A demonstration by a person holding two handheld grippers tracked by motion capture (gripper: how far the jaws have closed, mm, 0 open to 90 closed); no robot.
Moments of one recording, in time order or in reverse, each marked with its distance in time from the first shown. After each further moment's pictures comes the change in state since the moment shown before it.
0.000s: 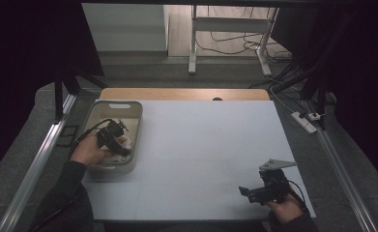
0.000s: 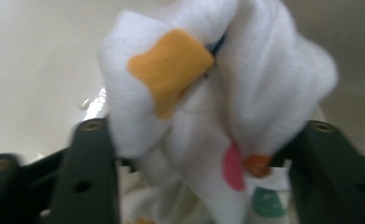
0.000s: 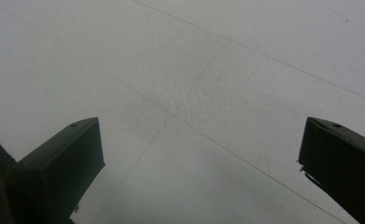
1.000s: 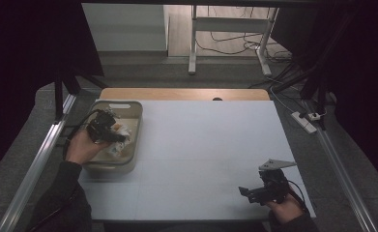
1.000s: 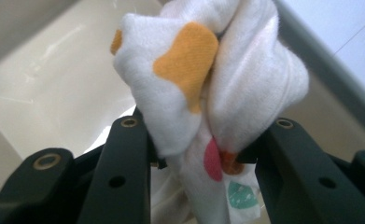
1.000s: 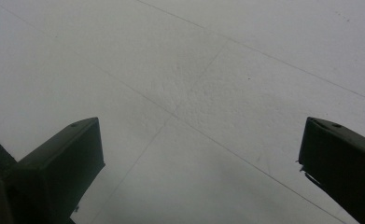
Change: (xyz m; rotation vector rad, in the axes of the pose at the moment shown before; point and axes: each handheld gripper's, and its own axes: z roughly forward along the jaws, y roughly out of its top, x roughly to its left) left arm -0.002 -0.009 -0.052 -0.258 0.056 -0.115; right arm 0.000 0.000 0.000 0.005 -0.002 -0.006
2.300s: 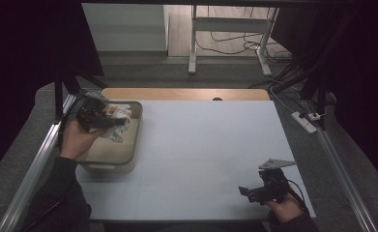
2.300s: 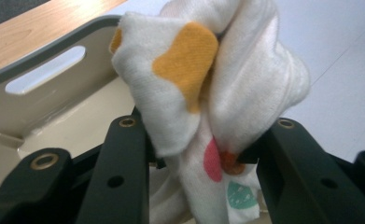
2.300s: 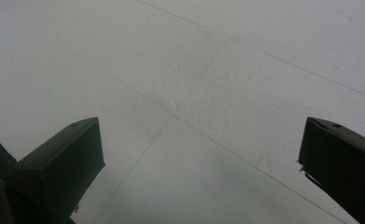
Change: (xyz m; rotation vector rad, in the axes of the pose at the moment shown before) left arm -0.006 0.017 -0.057 -0.245 -0.028 -0.007; right arm -0.001 0.001 0.001 0.005 0.007 0.009
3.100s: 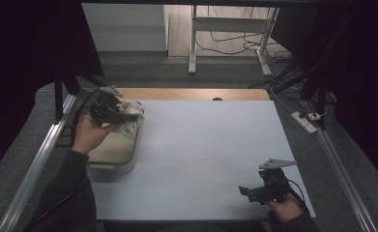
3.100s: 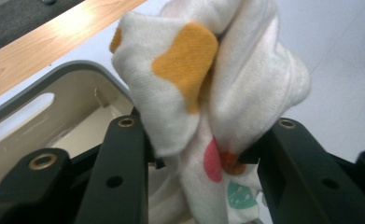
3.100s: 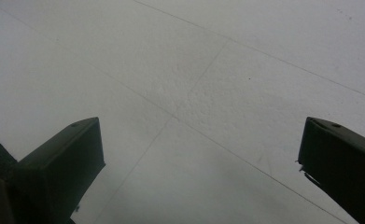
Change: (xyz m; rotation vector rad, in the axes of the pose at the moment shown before) left arm -0.022 0.032 0.012 -0.014 -0.047 0.073; right arm 0.000 0.000 0.000 -0.002 0.006 0.011
